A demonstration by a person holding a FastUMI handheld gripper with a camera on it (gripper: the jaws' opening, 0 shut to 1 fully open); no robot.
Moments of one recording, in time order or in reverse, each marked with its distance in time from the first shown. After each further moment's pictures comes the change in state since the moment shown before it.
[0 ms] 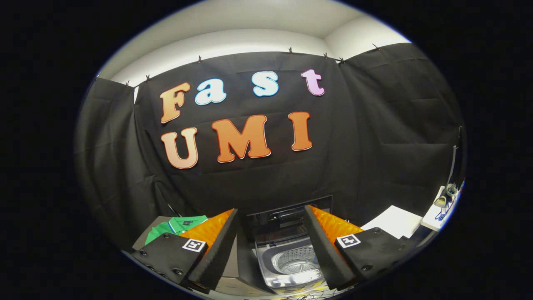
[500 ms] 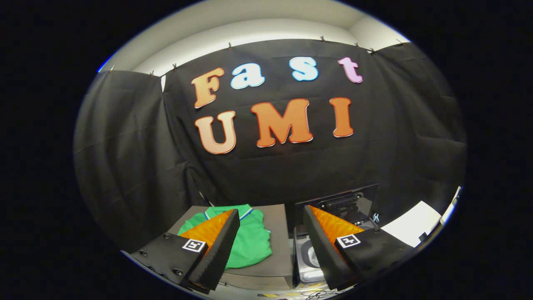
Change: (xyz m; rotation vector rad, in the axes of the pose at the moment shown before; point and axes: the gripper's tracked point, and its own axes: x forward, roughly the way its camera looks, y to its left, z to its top) arm 0.022 0.147 -0.055 -0.060 0.138 0.229
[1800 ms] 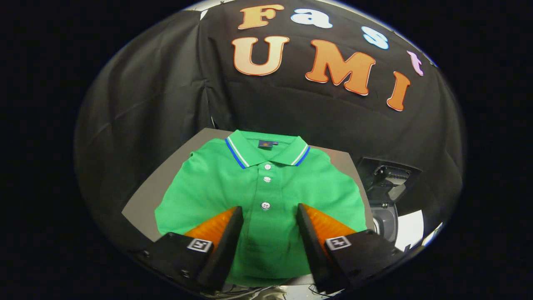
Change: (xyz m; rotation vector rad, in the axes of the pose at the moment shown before) arm 0.117 0.095 -0.165 -0.231 0.403 0.004
